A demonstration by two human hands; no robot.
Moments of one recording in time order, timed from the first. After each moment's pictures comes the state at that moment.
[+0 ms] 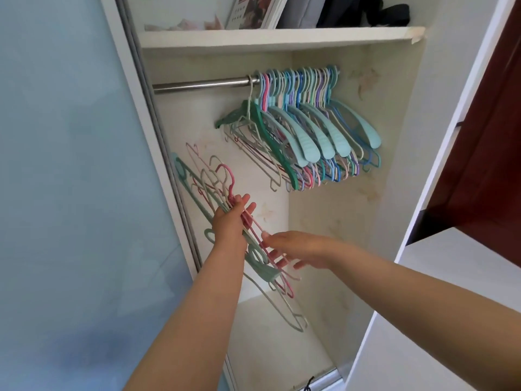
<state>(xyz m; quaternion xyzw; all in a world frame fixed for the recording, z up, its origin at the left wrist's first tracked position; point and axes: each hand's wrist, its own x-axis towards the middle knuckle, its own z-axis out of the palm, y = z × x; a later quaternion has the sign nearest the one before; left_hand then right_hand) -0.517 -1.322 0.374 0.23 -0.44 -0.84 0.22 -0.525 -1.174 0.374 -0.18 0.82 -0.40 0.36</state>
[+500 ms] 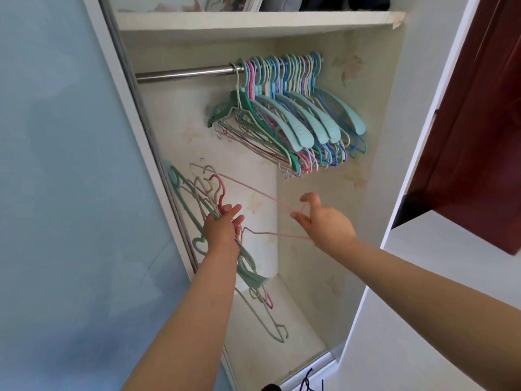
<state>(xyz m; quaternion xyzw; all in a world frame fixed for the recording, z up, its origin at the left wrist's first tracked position) -0.511 -1.326 0.341 0.28 -0.47 -0.81 0.20 -0.529 -1.126 0.358 -0.16 0.96 -0.22 -0.10</state>
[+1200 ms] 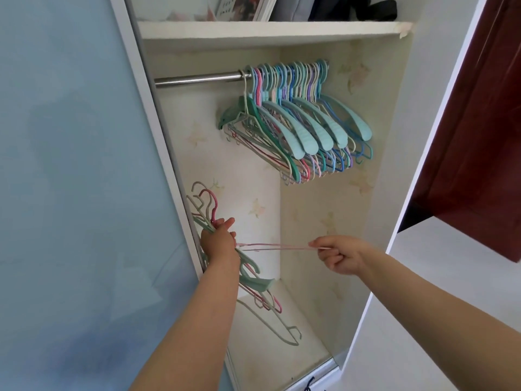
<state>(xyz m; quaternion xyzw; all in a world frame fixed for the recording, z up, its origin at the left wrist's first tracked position) -0.505 -1.345 0.325 0.34 -0.46 -0.79 0.23 -0.548 -1.104 0.316 0.12 0.54 -0.74 0.38</state>
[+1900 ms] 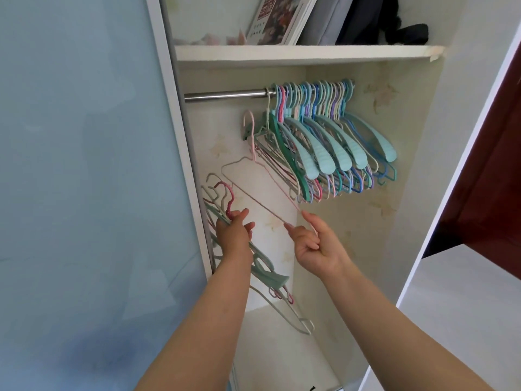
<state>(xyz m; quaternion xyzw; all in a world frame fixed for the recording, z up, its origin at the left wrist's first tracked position) -0.514 -1.343 0.361 0.28 -0.43 -0.82 0.26 -0.525 -1.179 0.372 0.09 0.13 -0.91 0.37</state>
